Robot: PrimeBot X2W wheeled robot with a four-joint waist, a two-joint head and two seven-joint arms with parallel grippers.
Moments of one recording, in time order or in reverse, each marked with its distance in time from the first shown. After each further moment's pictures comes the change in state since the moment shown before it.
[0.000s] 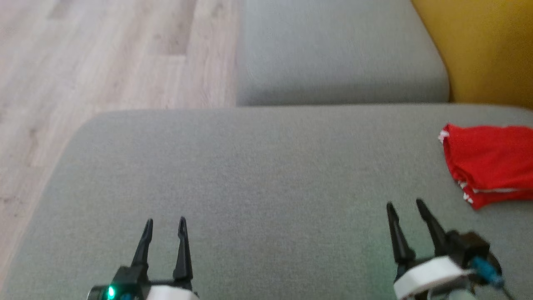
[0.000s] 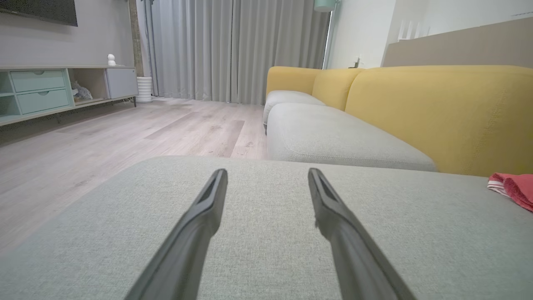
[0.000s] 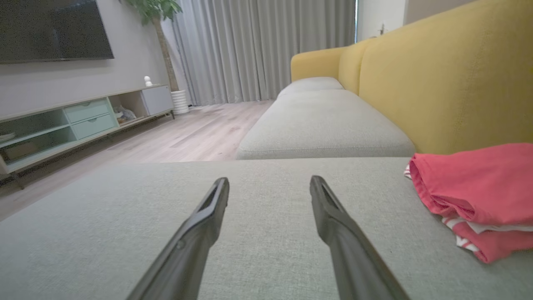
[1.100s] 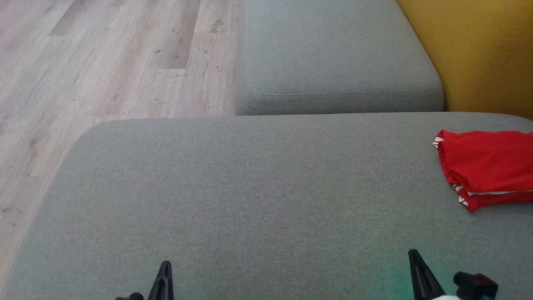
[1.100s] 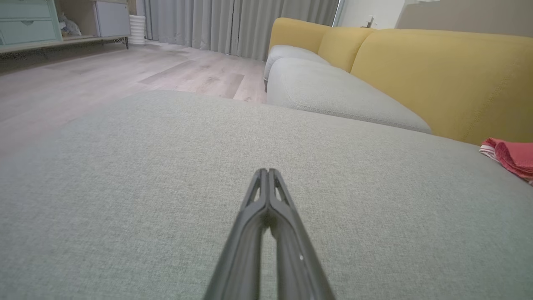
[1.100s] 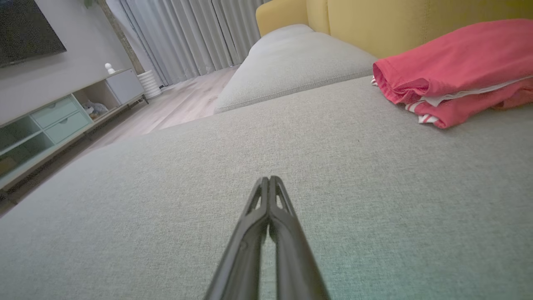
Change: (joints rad) left arm 0.114 0.000 0.012 0.068 -0.081 -0.054 0.043; right arm 0.161 0.049 -0.057 0.036 0.093 0.000 0.041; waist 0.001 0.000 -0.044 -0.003
